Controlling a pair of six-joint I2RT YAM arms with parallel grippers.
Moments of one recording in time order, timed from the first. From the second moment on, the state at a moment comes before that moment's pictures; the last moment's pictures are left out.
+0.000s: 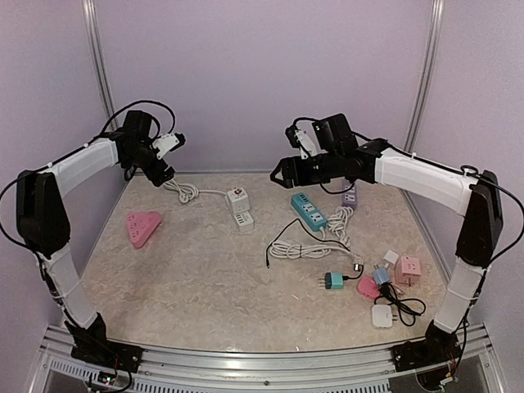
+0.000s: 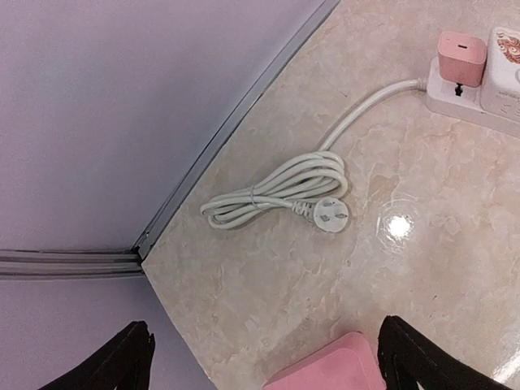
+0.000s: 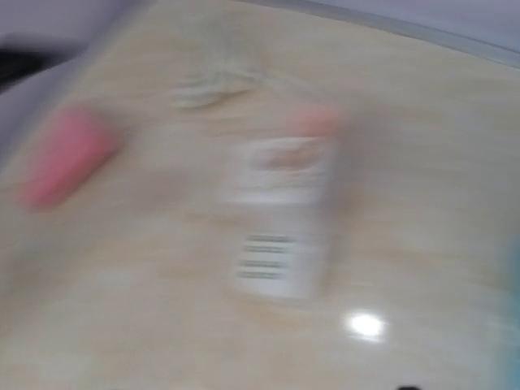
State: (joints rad) left arm -0.20 1.83 1.64 -0.56 -0.06 0.76; right arm 0.70 1.80 1.61 -0.36 -0.21 0.28
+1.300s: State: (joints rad) left arm -0.14 1.49 1.35 -0.74 -0.03 0.60; right arm 0.48 2.27 2.08 -0.84 0.16 0.04
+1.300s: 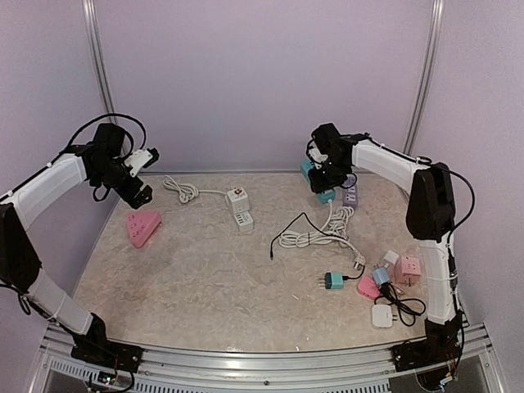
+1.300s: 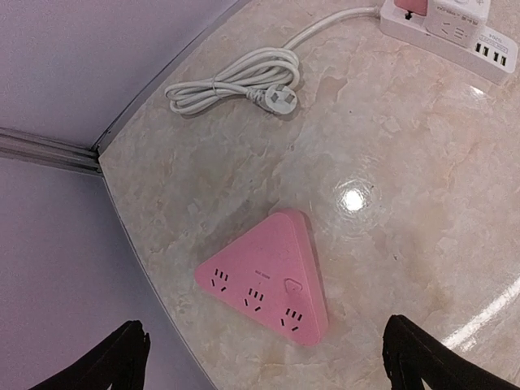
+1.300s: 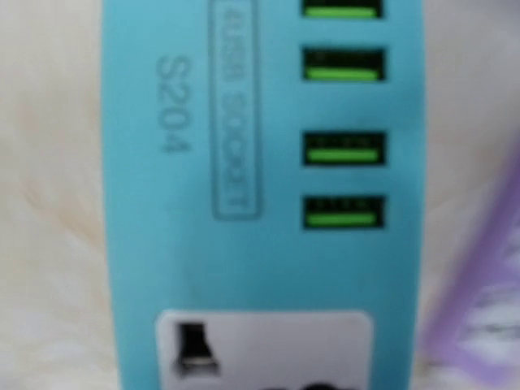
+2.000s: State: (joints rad) left arm -0.11 1.39 1.33 -0.74 -0.03 0.60; right arm 0.77 1.59 1.95 -0.43 0.21 -0.34
